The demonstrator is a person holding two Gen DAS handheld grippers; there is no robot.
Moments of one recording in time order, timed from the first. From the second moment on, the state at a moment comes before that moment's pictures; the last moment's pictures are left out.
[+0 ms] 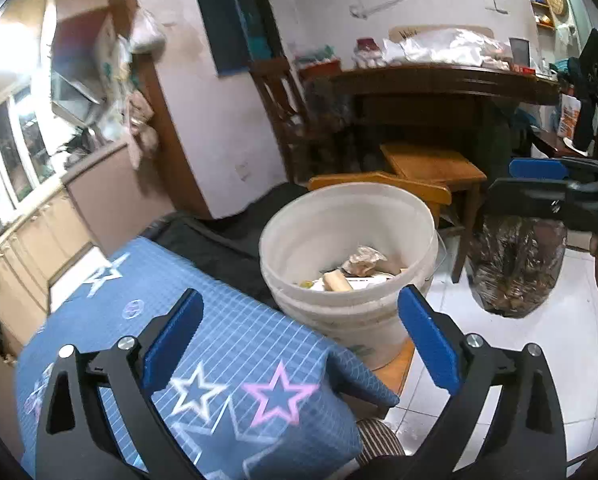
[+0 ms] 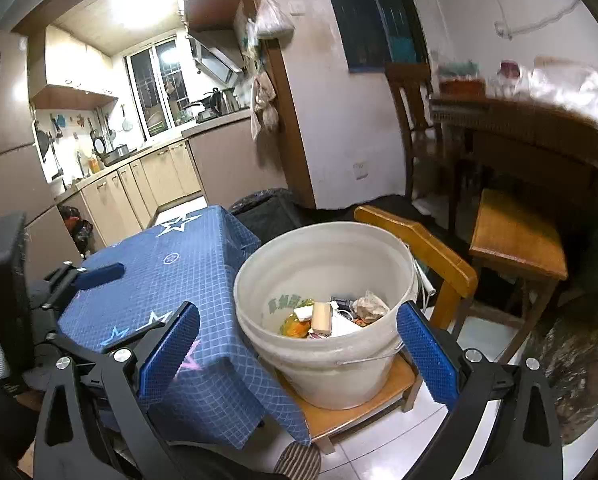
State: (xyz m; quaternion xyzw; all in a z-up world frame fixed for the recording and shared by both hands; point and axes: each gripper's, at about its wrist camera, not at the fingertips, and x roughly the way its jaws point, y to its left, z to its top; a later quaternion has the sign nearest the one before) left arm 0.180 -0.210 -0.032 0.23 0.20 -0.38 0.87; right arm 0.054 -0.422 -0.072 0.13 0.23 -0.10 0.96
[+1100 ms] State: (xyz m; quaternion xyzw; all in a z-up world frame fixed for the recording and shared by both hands) left arm 0.044 -0.078 0.000 0.12 0.17 -0.29 0.93; right arm -0.112 -0.258 -0.024 -0.02 0.16 -0.19 0.97
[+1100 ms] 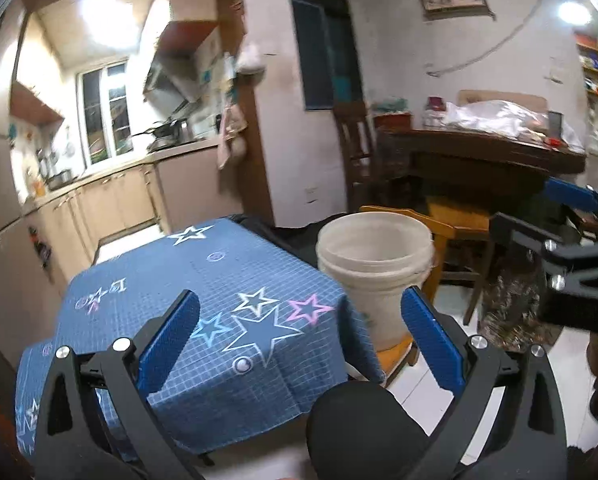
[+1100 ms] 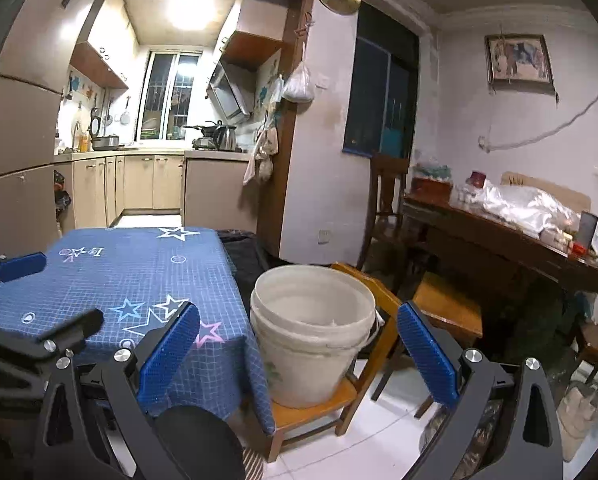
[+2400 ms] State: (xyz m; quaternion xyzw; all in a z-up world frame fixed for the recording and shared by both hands) left arm 0.048 -0.092 -0.019 0.12 0.21 -0.27 0.93; right arm -0.122 -0.298 -0.046 0.01 0.20 -0.18 0.96
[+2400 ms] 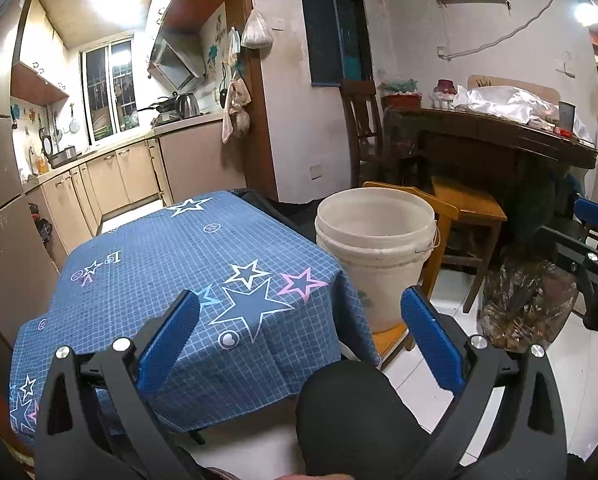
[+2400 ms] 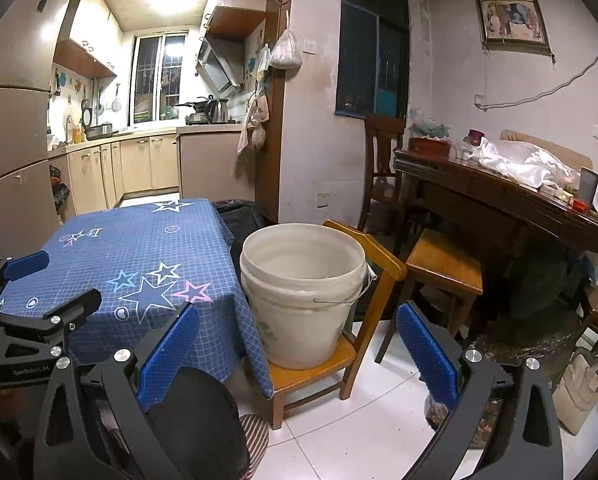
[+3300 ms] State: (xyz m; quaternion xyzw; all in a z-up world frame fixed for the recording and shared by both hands) left arm 0.041 -0.101 -0.022 0.13 0.20 -0.28 0.93; right arm -0.122 -0.302 -0.050 0.01 0.20 -0.19 0.96
